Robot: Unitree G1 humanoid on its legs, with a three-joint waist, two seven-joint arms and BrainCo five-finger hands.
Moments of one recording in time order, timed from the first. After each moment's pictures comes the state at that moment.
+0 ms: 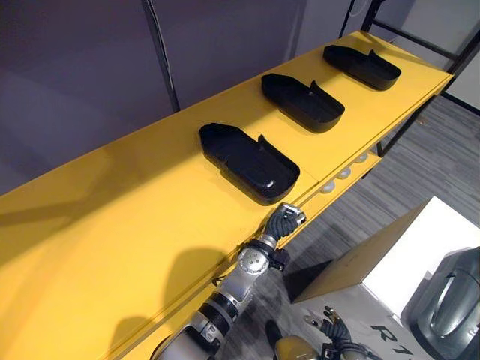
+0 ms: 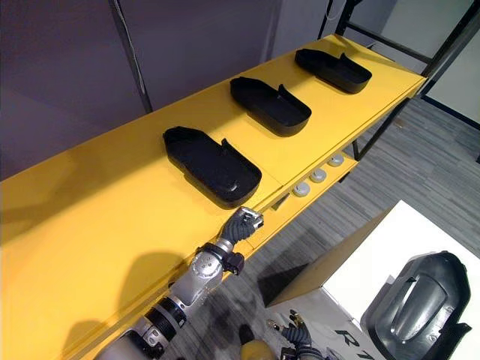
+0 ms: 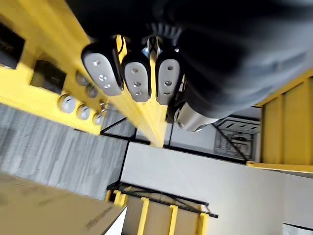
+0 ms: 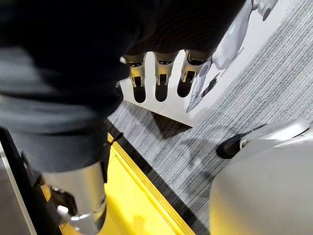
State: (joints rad) left arm -0.43 -0.08 -0.48 0.49 -0.16 -0.17 0.11; right arm 0.13 -0.06 -0.11 0.80 0.07 -0.08 -0.03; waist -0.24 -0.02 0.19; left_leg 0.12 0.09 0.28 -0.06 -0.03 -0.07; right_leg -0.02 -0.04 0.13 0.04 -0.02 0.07
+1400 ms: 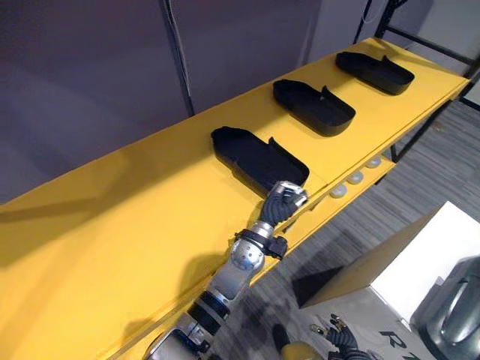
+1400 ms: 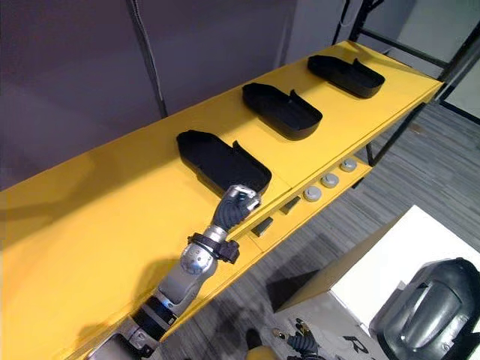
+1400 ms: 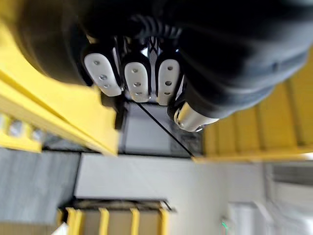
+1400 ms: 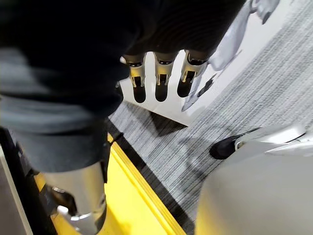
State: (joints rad) left arm -0.41 -0.04 -0.58 0.20 -0.18 -0.22 0.09; right arm 0.16 -0.09 -0.10 0.81 0.07 -0.08 -0.04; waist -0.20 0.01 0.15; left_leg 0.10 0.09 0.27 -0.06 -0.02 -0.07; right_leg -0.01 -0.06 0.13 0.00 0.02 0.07
